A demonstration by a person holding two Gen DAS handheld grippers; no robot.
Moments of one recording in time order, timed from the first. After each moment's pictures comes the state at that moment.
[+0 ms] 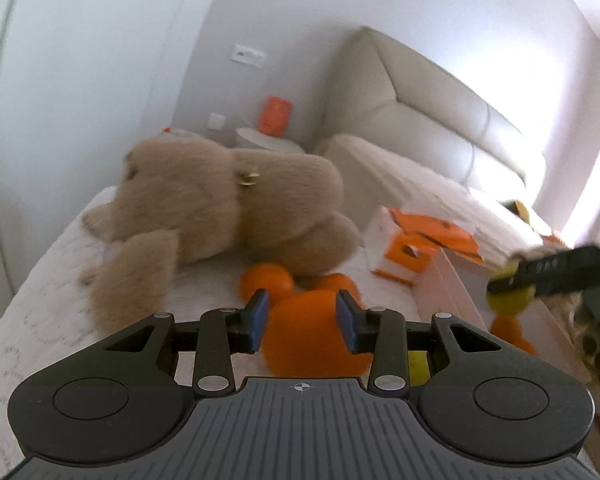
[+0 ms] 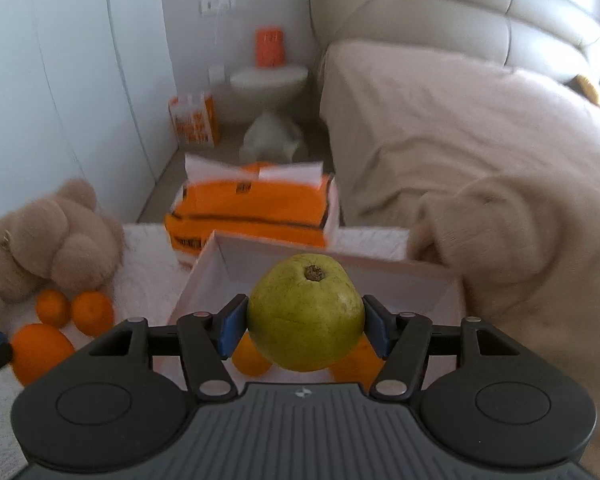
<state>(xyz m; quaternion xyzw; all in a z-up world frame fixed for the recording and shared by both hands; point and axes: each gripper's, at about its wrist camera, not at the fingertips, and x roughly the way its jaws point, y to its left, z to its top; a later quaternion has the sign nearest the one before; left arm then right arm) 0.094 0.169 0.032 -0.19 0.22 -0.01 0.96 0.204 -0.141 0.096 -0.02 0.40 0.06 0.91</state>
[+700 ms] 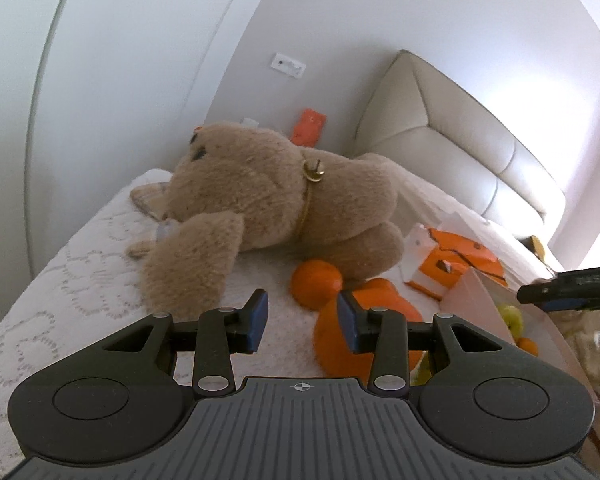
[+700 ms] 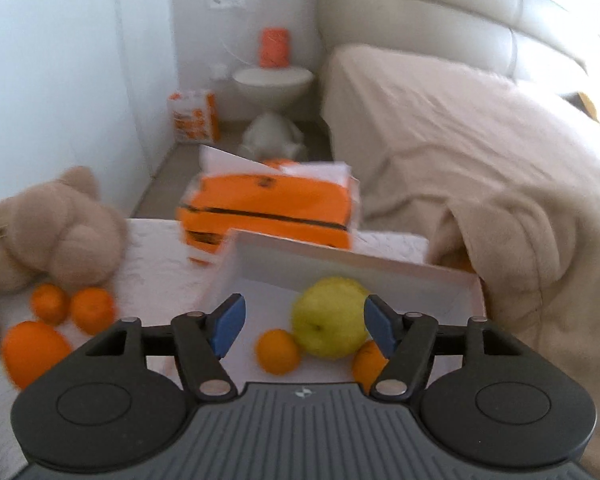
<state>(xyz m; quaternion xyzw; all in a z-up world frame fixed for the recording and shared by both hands) 0.083 0.189 0.012 -0.23 0.21 0.04 0.95 0.177 -0.111 0.107 -0.05 0.36 0.08 0.93</state>
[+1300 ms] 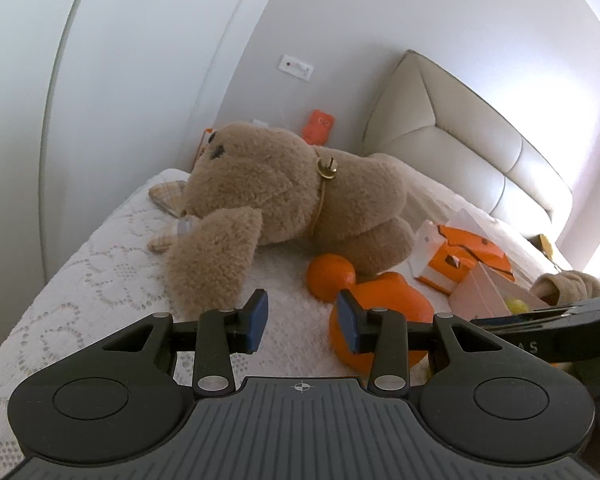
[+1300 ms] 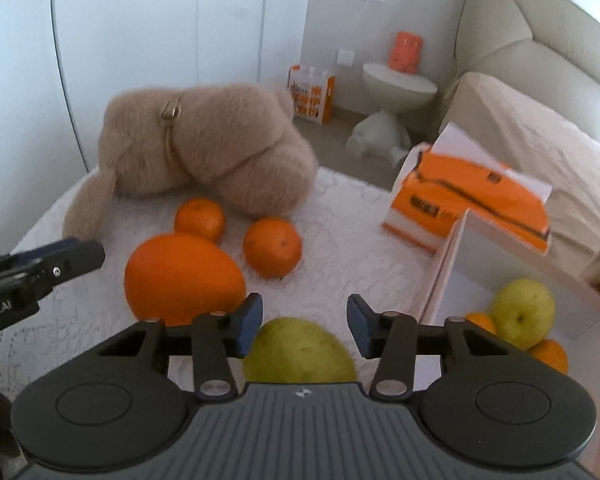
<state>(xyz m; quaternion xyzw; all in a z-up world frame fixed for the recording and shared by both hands) 0.070 0.192 0.011 -0.22 0.21 0.05 0.95 0.140 0.002 0.058 -0.14 0.39 0.19 0.89</state>
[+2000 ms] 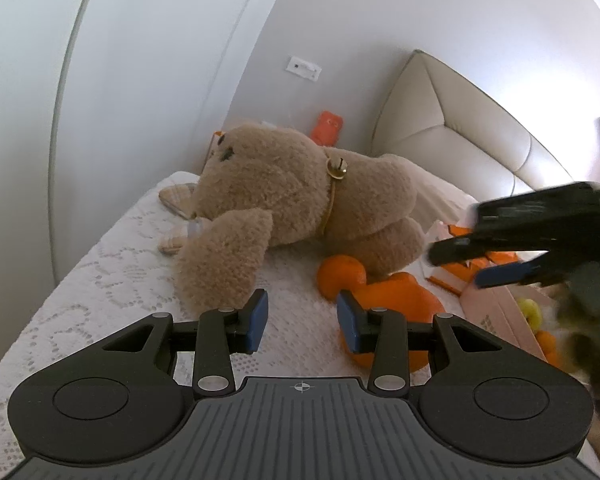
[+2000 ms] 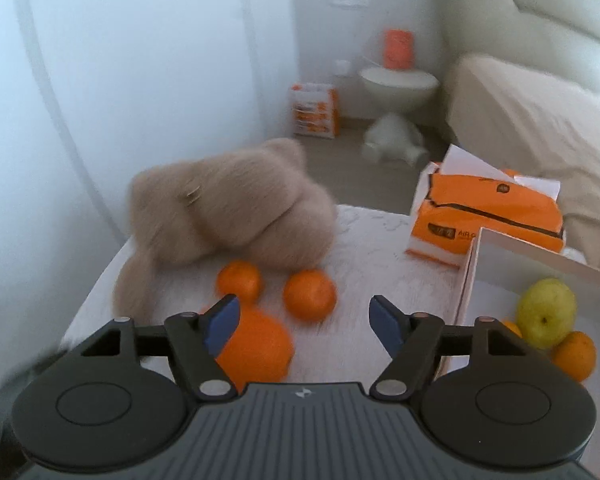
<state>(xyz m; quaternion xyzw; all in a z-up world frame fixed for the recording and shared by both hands) 0.069 0.194 0.011 -0.22 0.21 0.06 0.95 0.177 0.000 0.096 -0.02 0.40 0.18 0.90</state>
